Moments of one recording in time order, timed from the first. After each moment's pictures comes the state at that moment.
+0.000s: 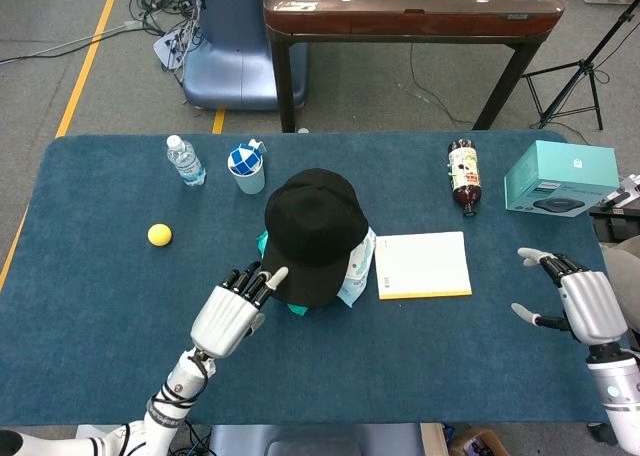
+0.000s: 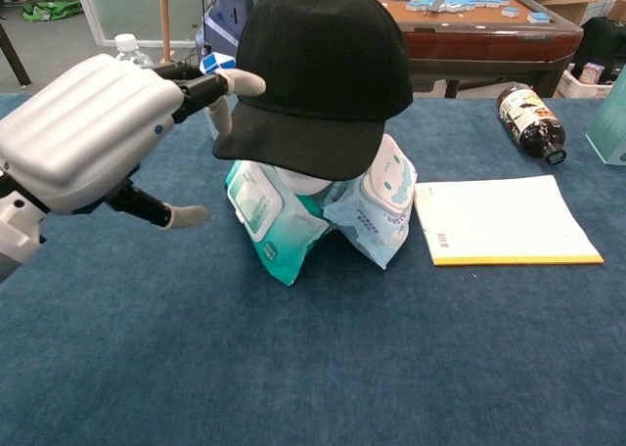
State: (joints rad) left arm -0.55 -1.73 -0.04 -1.47 1.68 1.51 0.64; right arm 0.18 -1.12 0.08 -1.49 -1.56 1.47 0.24
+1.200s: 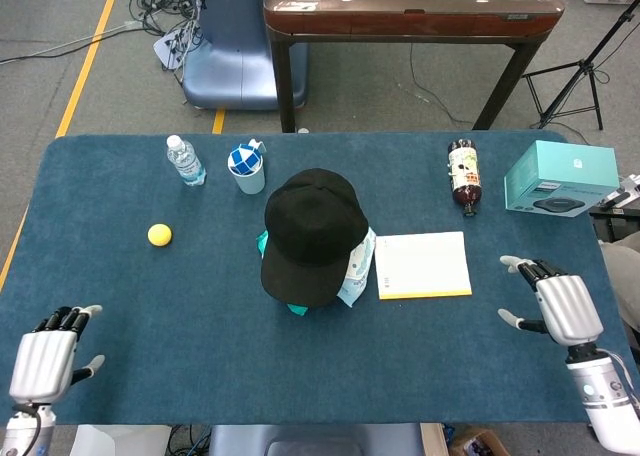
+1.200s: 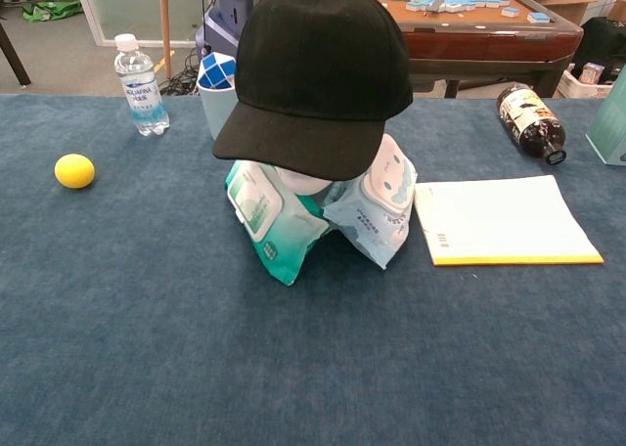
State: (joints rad) left arm -0.12 -1.25 0.09 -1.66 1.46 1.66 0.38; right arm 0.20 -1.18 0.07 -1.49 -1.54 1.41 0.08
